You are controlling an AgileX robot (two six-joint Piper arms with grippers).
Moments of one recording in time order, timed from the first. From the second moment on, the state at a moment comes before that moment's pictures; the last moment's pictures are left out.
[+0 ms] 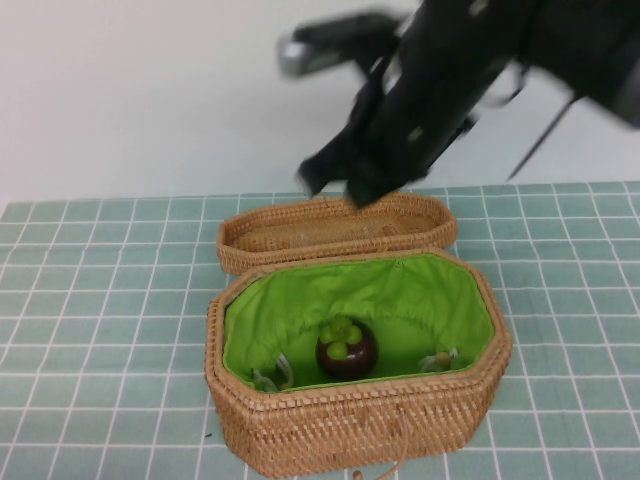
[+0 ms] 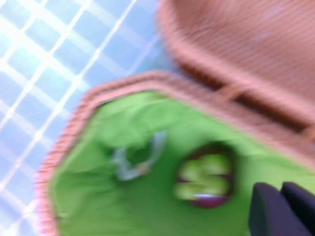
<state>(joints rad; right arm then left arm) 0.68 1.96 -2.06 0.03 1.22 0.11 -0.02 -0.03 0.04 -0.04 0.28 -0.21</state>
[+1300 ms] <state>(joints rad) 0.68 1.11 -1.40 -0.36 1.23 0.16 -0.02 -0.03 0.04 -0.04 0.28 -0.21</state>
